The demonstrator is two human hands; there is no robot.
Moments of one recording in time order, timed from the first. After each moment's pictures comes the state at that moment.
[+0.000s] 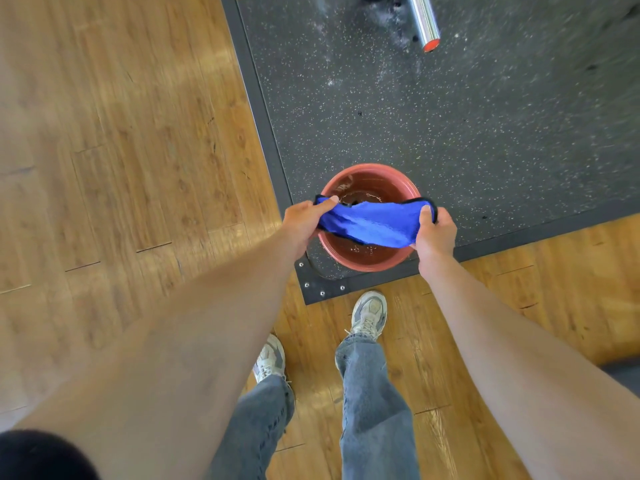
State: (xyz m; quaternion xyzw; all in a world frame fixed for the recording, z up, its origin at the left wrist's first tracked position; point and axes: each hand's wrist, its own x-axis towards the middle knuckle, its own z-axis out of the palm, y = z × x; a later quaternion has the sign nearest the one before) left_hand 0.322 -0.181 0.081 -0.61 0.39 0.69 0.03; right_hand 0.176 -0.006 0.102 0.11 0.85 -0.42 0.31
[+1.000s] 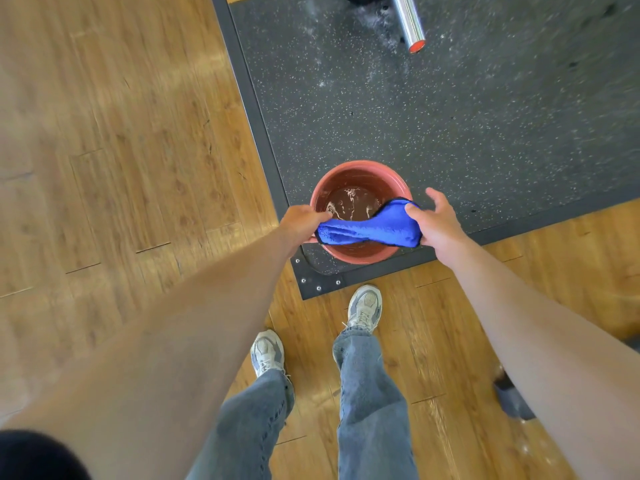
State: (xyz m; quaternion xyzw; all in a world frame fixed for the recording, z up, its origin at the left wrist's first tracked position) left_hand 0.327 -0.171 0.125 -0.57 0.50 0.64 0.16; right_hand 0.148 0.009 0.145 0.04 0.82 -0.36 0.44
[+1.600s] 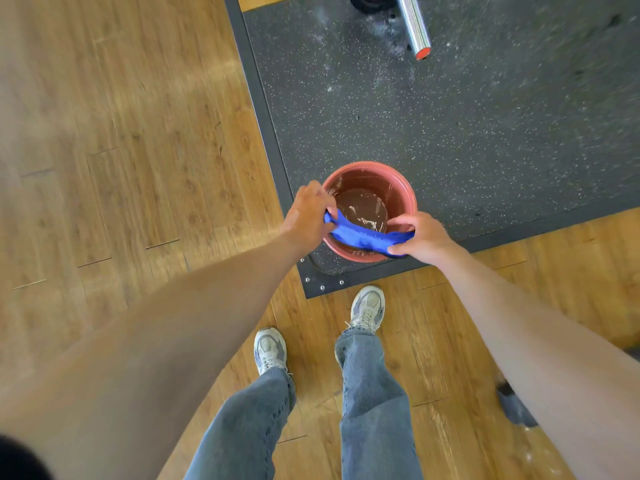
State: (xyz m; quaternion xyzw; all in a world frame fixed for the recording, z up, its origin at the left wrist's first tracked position) left_hand 0.345 -0.166 0.130 -0.32 0.86 0.40 0.05; right_hand 0.168 0.020 0.149 -0.26 0.84 -0.12 0.46
